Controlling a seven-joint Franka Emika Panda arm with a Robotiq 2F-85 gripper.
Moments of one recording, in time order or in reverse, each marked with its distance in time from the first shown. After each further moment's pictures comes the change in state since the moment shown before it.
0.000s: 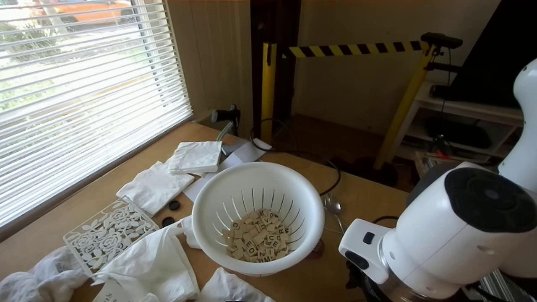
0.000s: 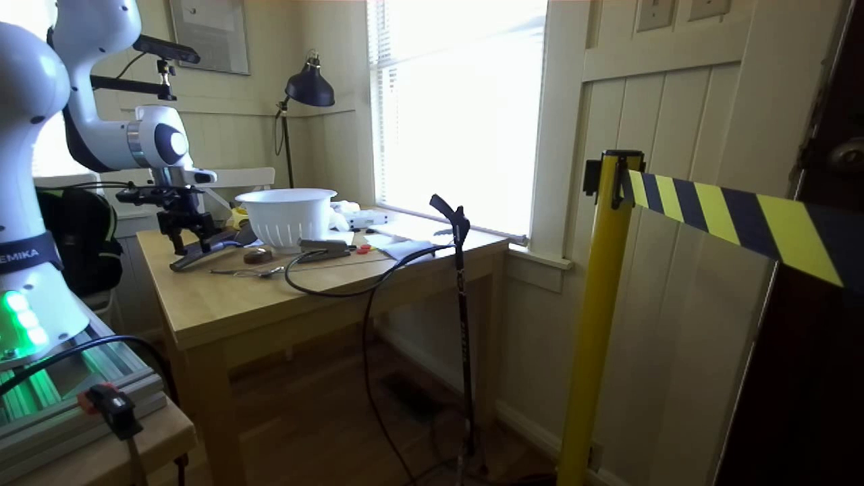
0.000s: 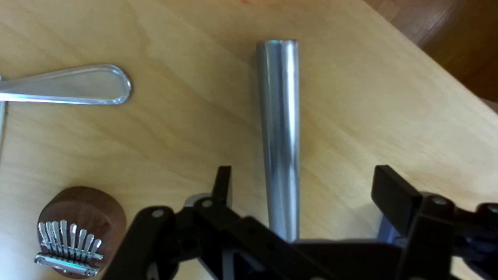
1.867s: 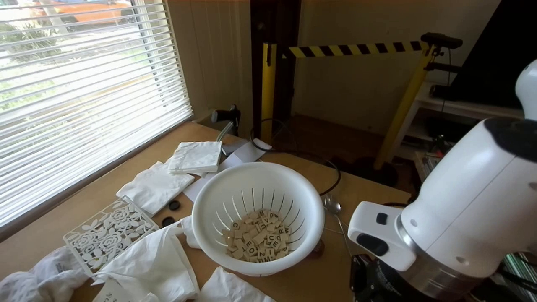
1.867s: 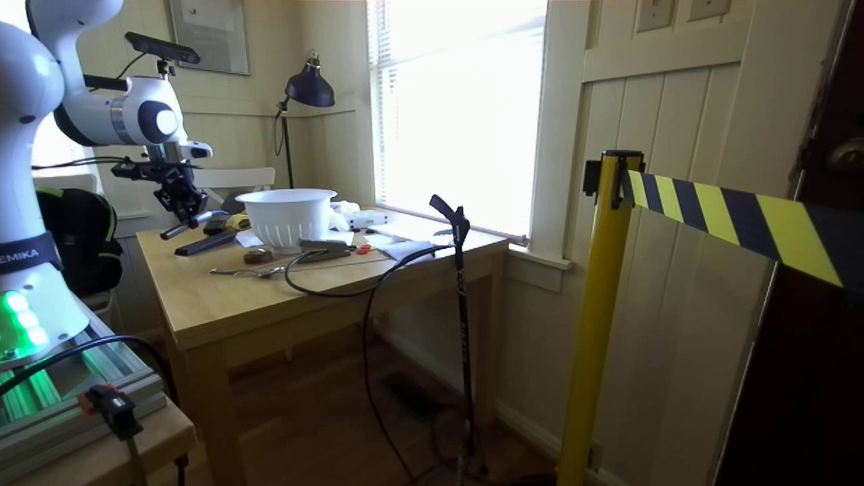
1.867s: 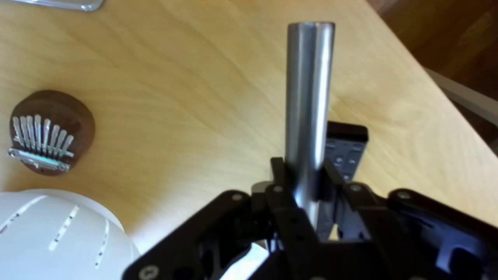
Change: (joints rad) arm -0.125 -0.155 0.159 -0.038 0.165 0.043 -0.231
